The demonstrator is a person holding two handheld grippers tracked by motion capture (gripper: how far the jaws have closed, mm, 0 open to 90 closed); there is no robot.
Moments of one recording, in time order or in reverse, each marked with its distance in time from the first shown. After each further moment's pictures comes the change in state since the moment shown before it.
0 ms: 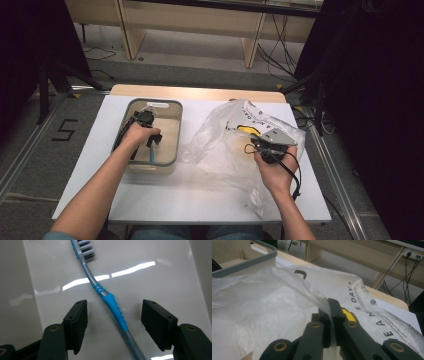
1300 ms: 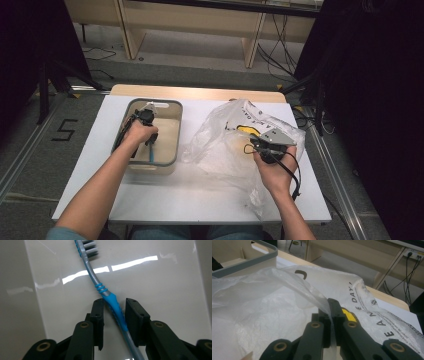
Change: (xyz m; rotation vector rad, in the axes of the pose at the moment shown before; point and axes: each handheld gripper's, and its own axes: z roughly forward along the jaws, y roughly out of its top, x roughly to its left) left arm 0.001 0.007 0.000 0.047 0.004 -0.024; right arm 0.001 0.000 0.001 -0.001 0.004 -0.003
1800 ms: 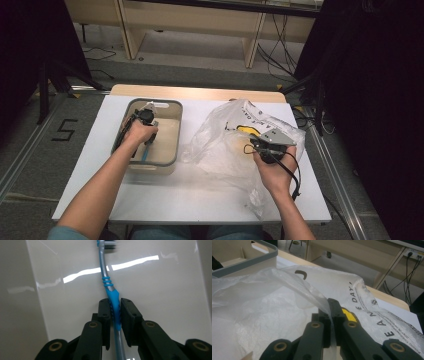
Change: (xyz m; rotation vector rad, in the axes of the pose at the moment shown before) left arm 0.001 0.001 0.000 0.003 0.004 -0.002; right arm 0.000 0.000 0.000 0.002 0.000 -0.001
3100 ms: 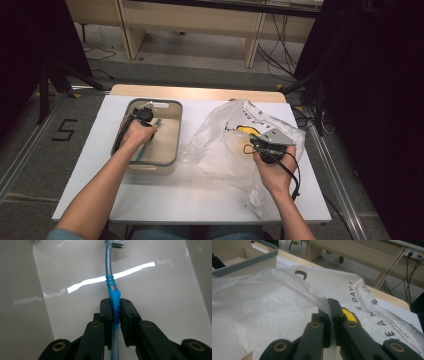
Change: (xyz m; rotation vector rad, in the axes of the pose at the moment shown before) left arm 0.002 -0.002 -0.007 -0.073 -0.001 0.065; right arm 0.000 0.000 0.000 0.002 0.001 0.000
